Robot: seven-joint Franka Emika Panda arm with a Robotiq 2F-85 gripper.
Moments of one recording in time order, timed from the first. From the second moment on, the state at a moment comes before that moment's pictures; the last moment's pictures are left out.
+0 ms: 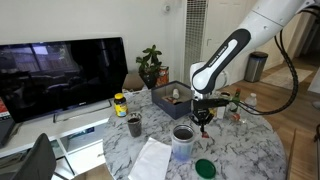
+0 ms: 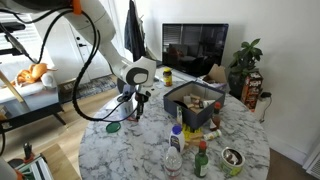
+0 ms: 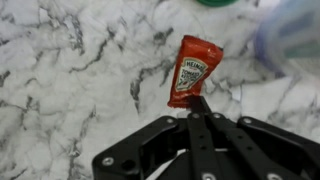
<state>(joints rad) 0.09 0.50 0.03 -2.12 0.24 2.38 0.60</state>
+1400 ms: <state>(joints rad) 0.16 0.37 0.20 -2.39 0.44 2.49 0.39</state>
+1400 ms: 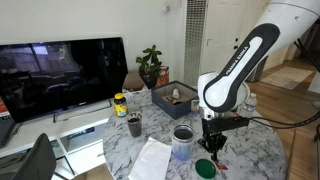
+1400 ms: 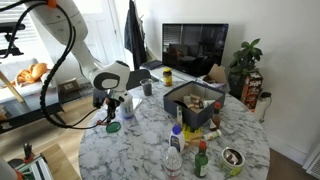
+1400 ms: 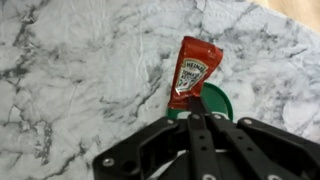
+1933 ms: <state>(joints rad) 0.20 0.52 0.21 -2.34 0.44 2.63 0.39</state>
